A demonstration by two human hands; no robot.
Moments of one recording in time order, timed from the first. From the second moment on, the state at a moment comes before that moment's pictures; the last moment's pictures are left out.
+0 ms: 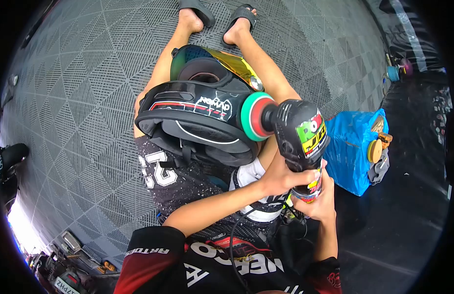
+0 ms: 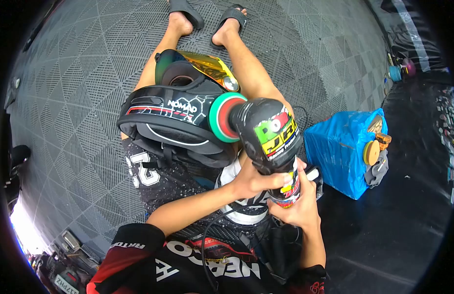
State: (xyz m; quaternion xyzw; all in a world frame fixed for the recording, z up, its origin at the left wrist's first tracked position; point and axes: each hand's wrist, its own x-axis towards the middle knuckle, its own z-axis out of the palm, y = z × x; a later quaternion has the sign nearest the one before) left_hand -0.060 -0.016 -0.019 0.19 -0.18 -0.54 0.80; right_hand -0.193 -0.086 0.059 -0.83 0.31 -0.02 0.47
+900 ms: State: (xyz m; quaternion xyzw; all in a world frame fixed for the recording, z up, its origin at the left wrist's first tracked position) left_hand -0.016 -0.001 -0.014 0.16 -0.25 -0.50 0.81; right_hand -0.167 -0.077 0.072 -0.73 0.35 0.01 0.58
